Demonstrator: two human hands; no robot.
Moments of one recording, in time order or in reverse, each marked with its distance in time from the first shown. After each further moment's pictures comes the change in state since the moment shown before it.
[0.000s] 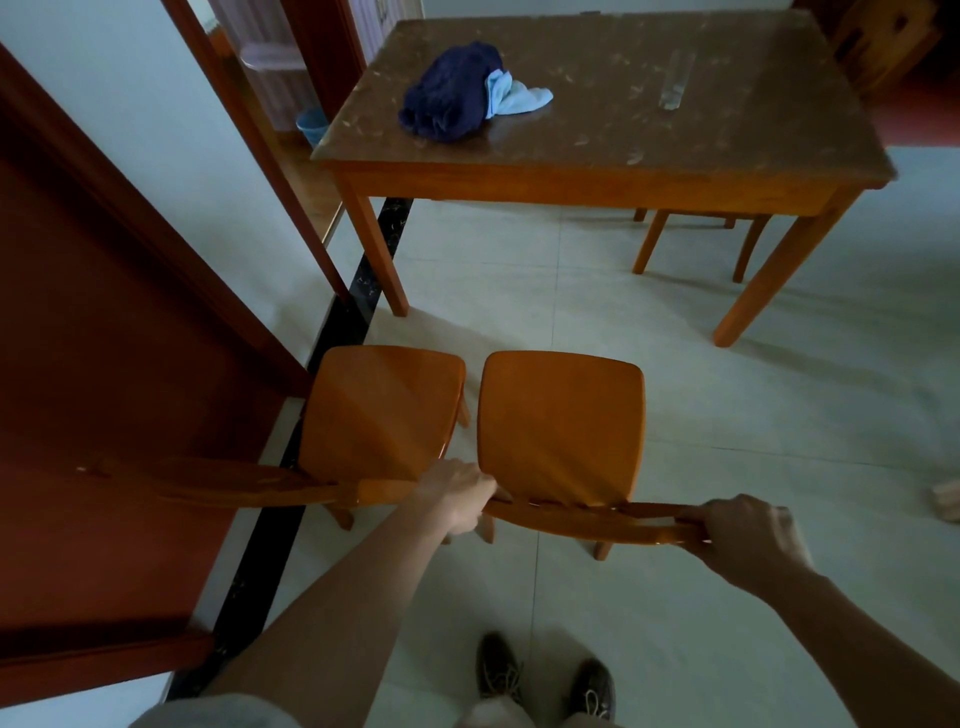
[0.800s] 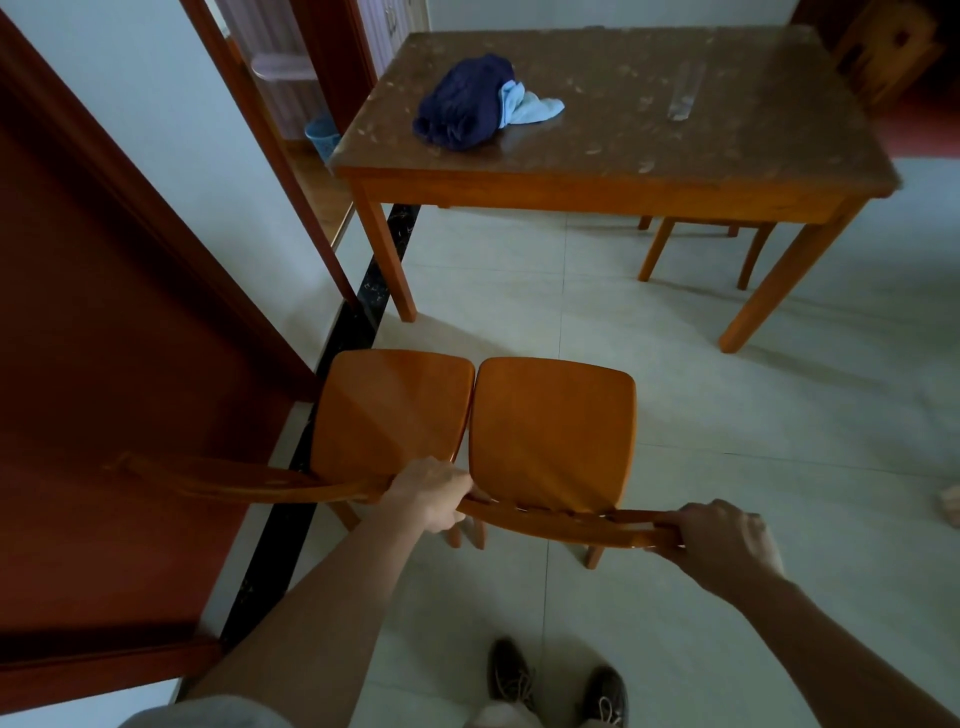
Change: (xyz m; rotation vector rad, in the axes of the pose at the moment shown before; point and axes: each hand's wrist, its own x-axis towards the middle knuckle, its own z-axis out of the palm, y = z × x) left_hand -0.035 -0.050 0.007 -0.049 -0.003 -0.063; right_hand -0.002 -0.062 -0.006 0.012 0.035 -0.017
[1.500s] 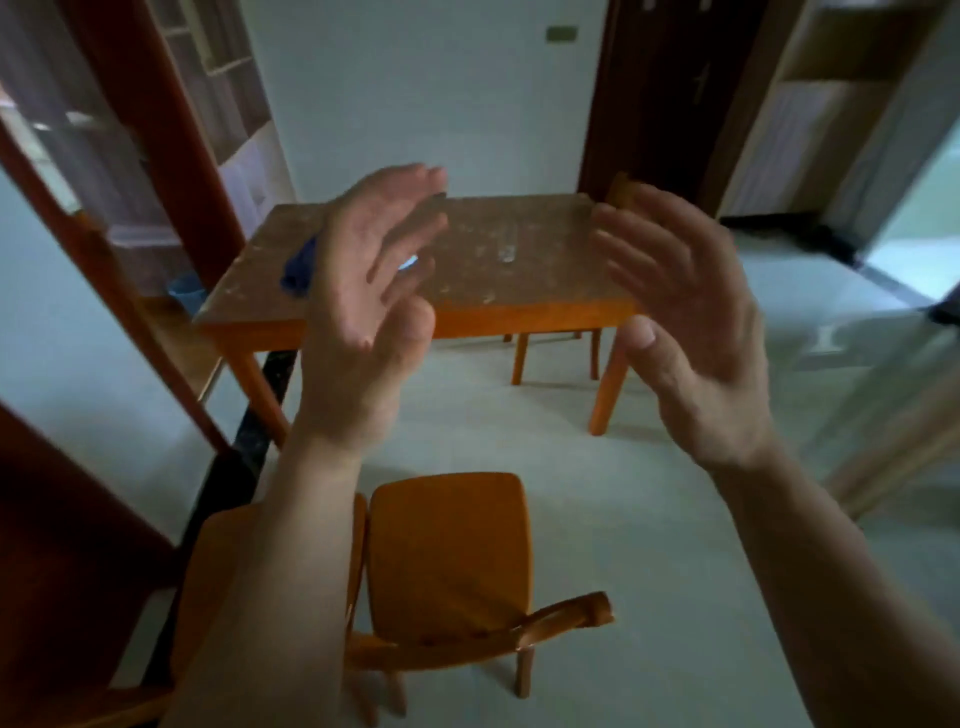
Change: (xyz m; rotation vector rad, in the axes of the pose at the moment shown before) left_hand -0.100 0.122 -0.331 -1.125 1.140 0.987; right_hand -0.071 0.041 -0.330 1.180 1.142 -0.499
